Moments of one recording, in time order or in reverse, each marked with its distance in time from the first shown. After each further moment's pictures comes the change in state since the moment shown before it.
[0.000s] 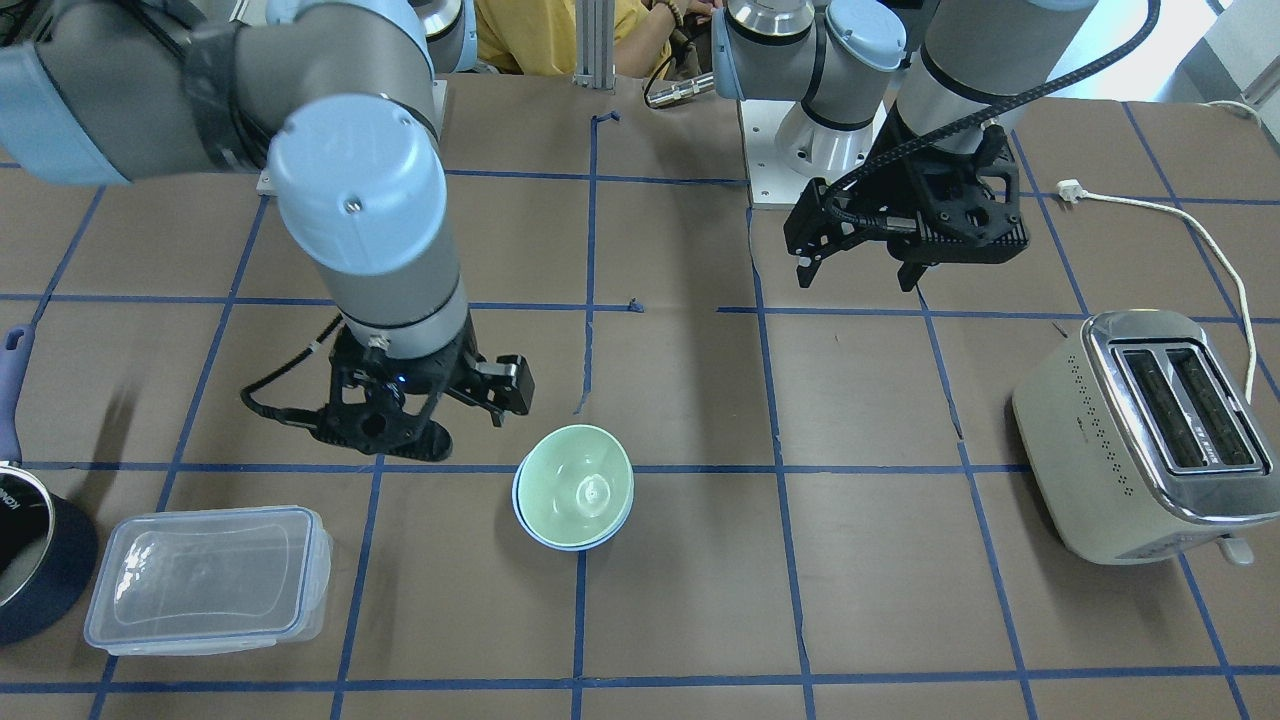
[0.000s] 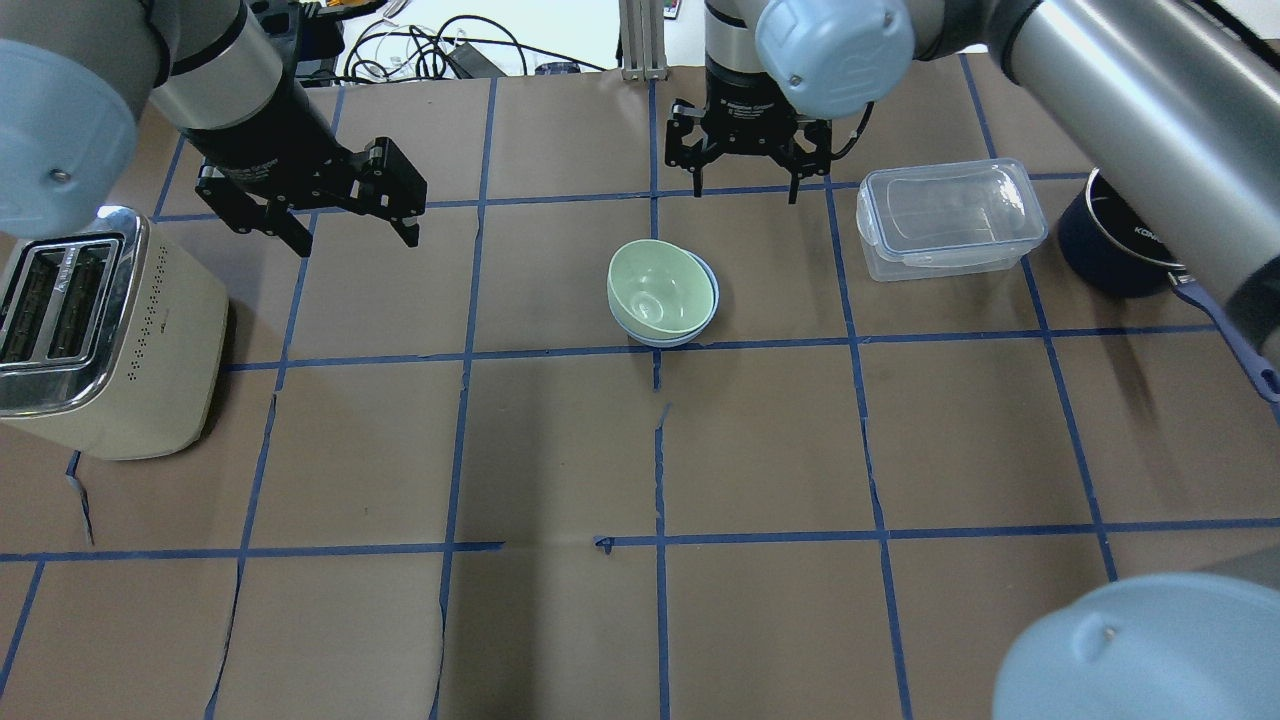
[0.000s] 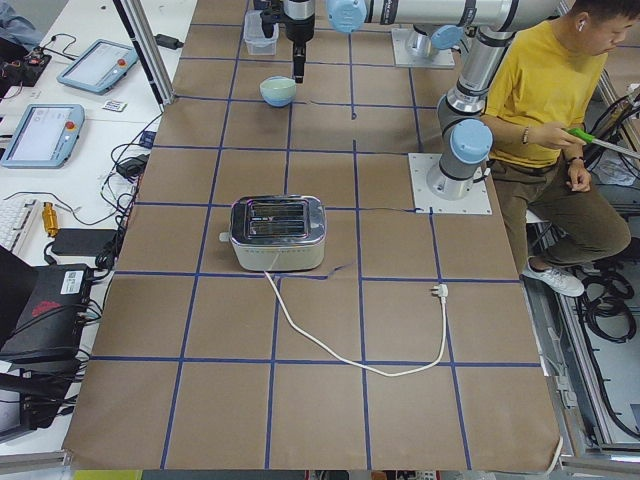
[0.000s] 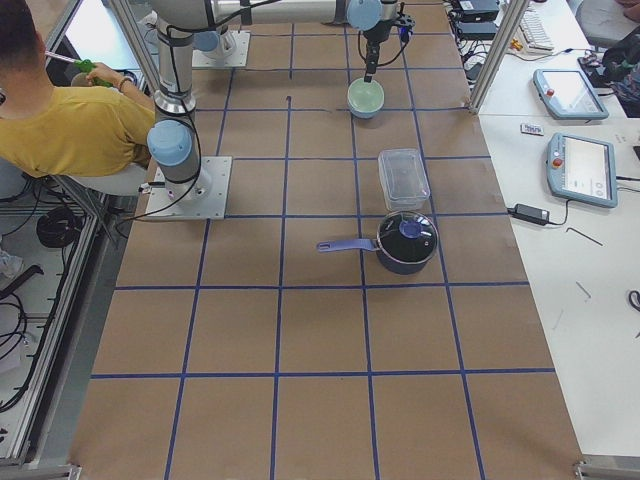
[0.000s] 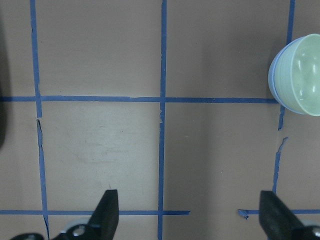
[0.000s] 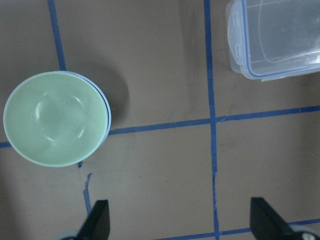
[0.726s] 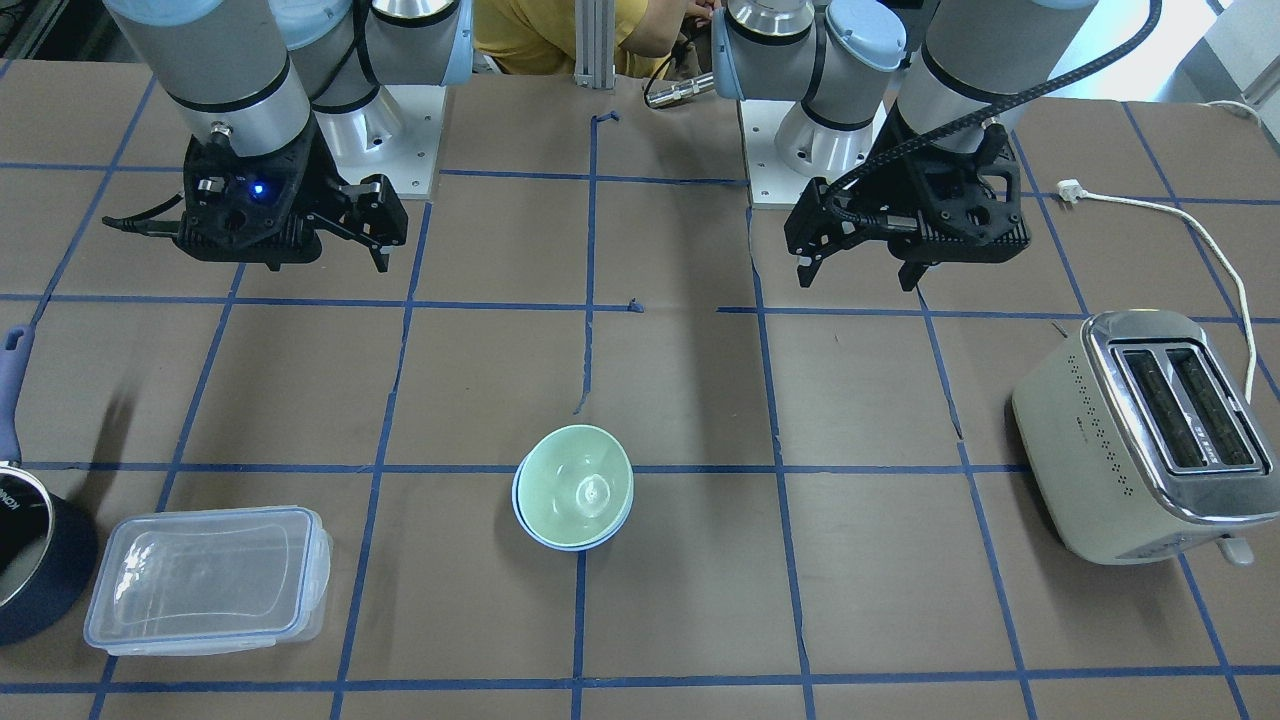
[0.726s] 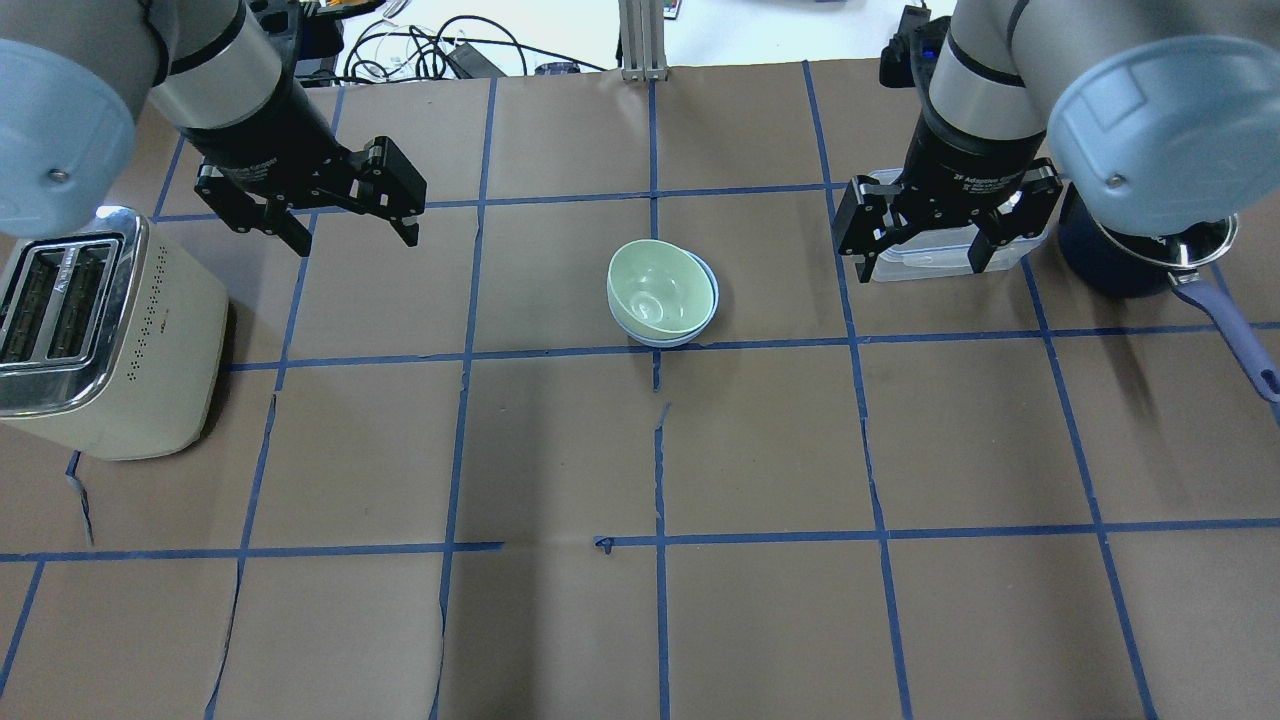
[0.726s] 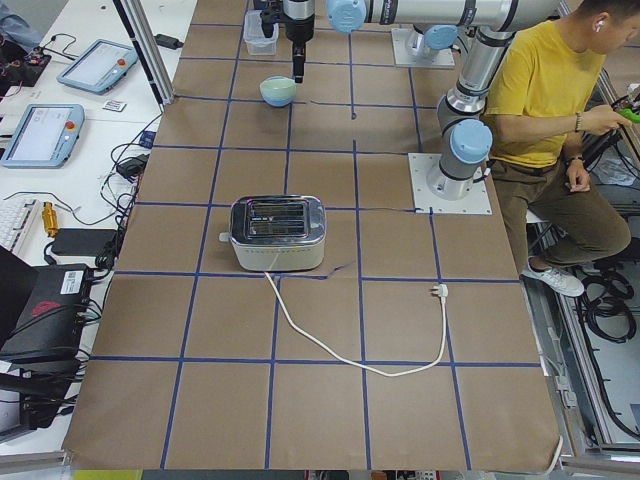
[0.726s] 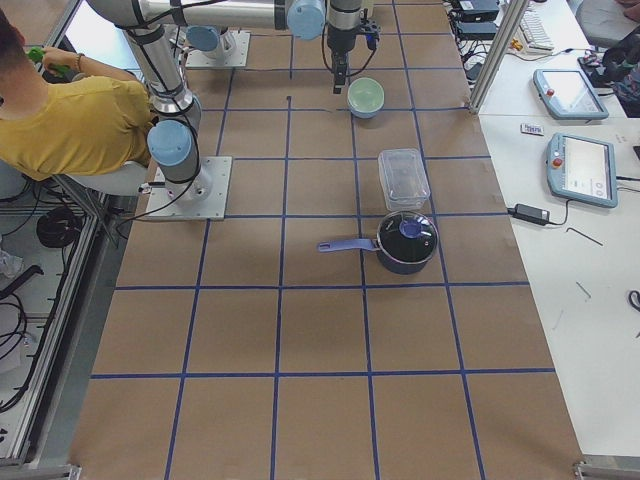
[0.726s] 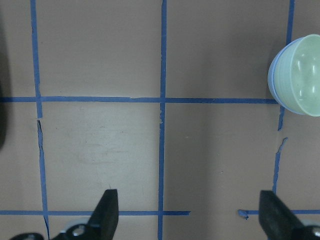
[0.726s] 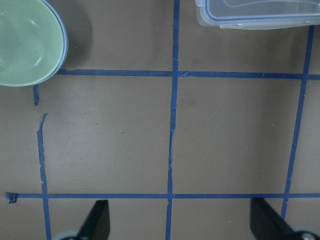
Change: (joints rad) left arm 0.000 0.000 0.001 0.000 0.000 0.000; right arm -0.083 -0.250 0.270 -0.050 -0.007 -0.171
